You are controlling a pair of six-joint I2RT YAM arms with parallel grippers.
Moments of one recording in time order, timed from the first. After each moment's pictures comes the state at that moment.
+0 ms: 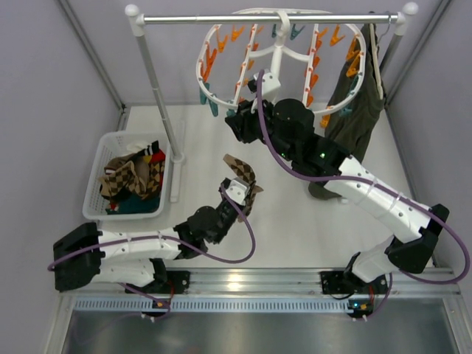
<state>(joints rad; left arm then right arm) -1.21 1.16 0.54 0.81 -0.60 0.14 0.94 1.47 1.66 -0.26 0.22 0.16</state>
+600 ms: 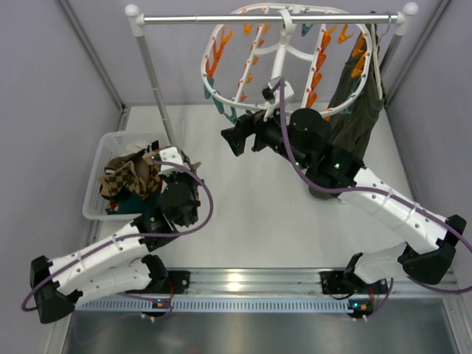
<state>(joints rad) -1.01 0.87 0.67 0.26 -1.13 -0.15 0.94 1.37 1.54 -0.21 0.17 0.20</state>
